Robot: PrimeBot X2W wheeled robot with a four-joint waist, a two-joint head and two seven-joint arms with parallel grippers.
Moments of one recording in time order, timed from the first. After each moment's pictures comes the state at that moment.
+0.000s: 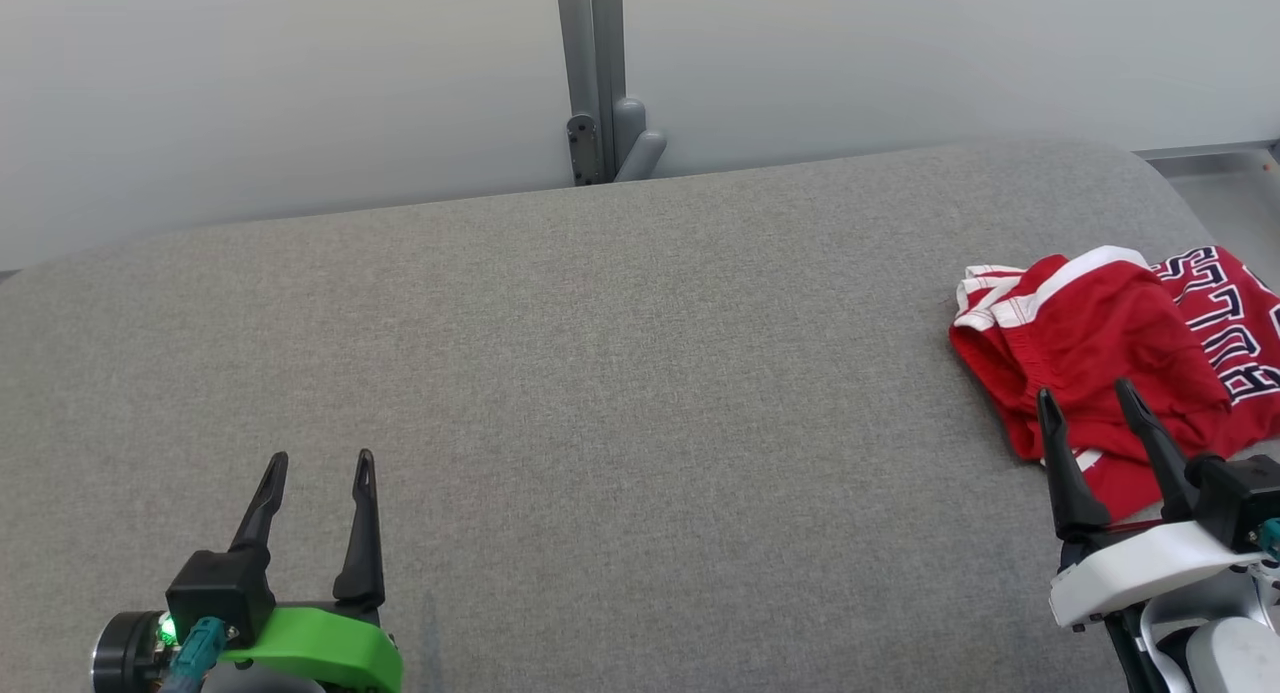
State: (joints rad) left arm 0.01 0.27 -0.25 0.04 -0.35 0.15 -0.16; right arm -0.01 -0.22 0.00 0.07 0.26 0.13 -0.16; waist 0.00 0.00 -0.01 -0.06
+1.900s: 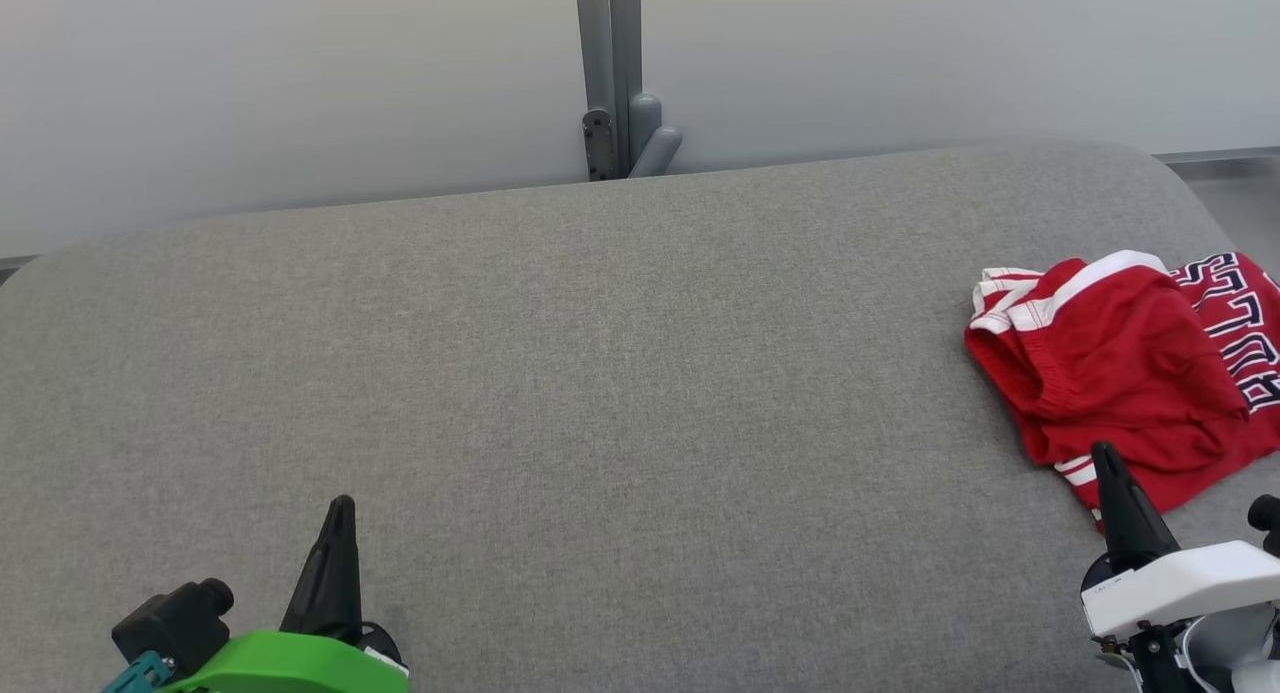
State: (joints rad) left arm 0.07 0.20 -0.22 0.04 -0.79 0.06 -0.14; right arm 0.04 -0.16 -0.07 0.09 0.74 0.13 -0.01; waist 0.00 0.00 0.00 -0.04
